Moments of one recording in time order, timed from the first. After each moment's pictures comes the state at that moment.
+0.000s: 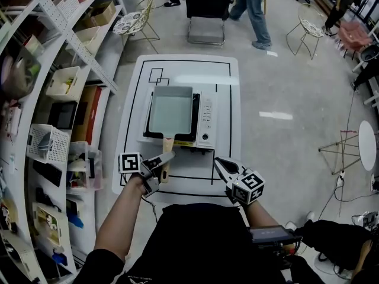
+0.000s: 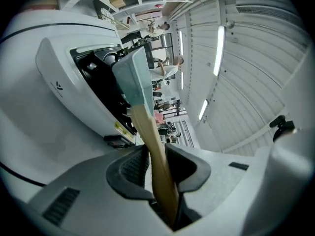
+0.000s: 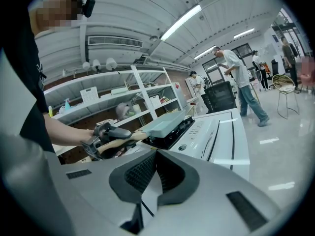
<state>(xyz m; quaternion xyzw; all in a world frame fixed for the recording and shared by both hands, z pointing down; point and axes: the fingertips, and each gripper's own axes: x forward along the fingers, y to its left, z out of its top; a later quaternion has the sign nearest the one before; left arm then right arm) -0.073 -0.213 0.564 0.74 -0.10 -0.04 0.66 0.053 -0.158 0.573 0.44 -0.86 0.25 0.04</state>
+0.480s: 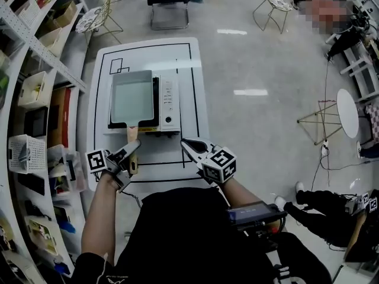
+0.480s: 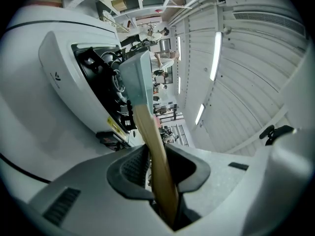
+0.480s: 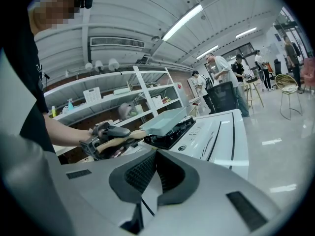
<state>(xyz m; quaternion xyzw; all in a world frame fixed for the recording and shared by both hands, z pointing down) -0.077 -0.210 0.559 0.74 -0.12 -0.06 0.65 0.053 -0.160 0.573 0.42 -0.87 0.25 0.04</state>
